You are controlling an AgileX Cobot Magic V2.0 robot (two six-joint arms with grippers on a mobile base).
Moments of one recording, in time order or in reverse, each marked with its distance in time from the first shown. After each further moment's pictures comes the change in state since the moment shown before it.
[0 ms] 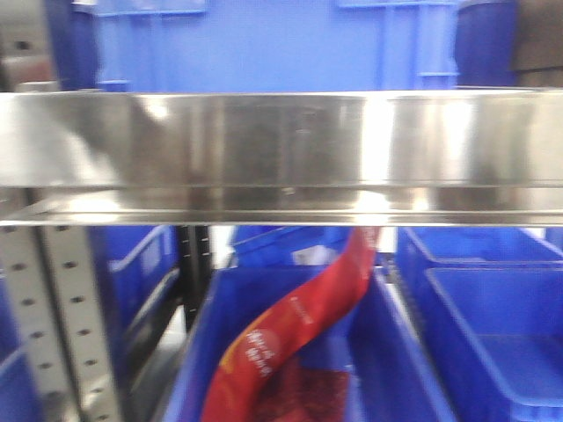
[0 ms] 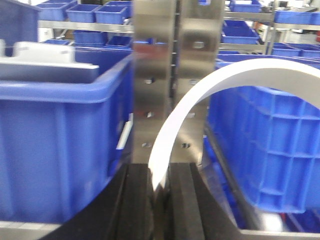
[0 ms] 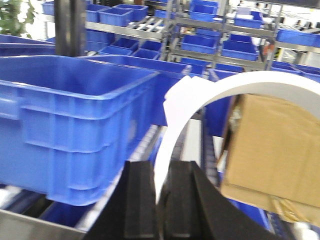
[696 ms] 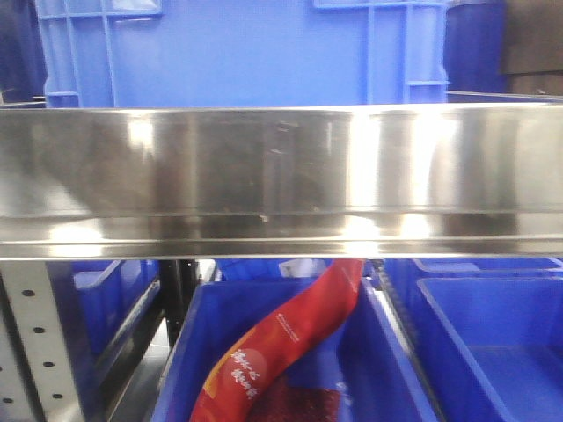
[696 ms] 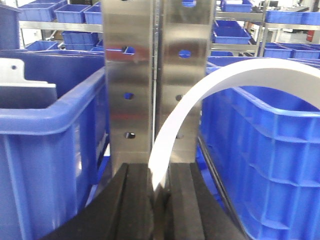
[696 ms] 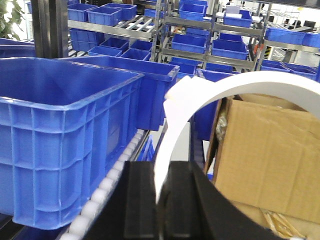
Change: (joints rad) left arm 0.000 0.000 0.000 0.000 0.002 0.000; right arm 0.000 0.000 0.000 0.000 0.000 0.000
